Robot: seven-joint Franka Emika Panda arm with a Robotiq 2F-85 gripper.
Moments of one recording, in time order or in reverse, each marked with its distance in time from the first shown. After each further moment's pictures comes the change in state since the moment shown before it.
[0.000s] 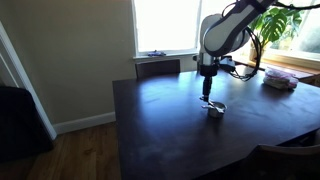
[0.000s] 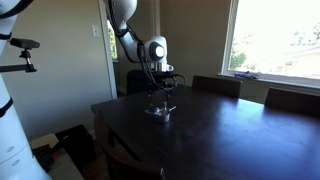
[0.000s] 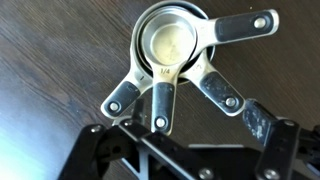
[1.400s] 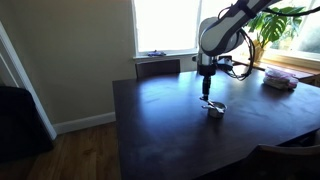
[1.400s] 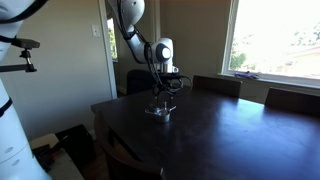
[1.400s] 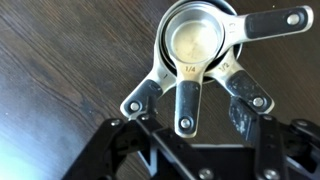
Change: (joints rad) arm -0.044 0.072 0.016 0.108 -0.003 -0.066 -0.049
